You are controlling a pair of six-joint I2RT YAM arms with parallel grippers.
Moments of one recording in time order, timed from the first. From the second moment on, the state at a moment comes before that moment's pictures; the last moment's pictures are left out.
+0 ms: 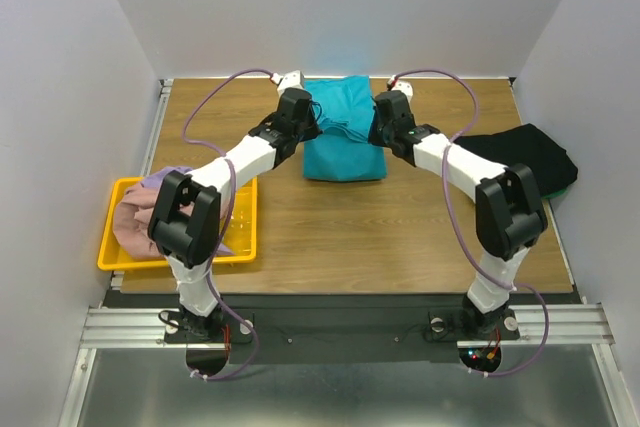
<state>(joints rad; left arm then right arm) -0.53 1.77 1.35 -0.08 -0.21 -0.59 0.47 1.80 1.36 -0.17 0.30 0.50</state>
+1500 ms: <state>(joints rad) -0.48 1.72 1.13 0.09 0.04 -0.54 0.42 1.79 1.21 -0.07 0.03 0.48</state>
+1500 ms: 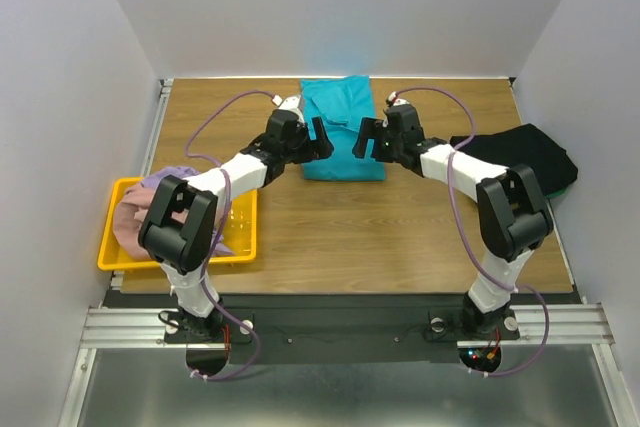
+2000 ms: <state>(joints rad) -0.51 1.88 1.08 0.19 0.17 -0.59 0.42 1.92 1.15 0.07 -0.09 0.55</state>
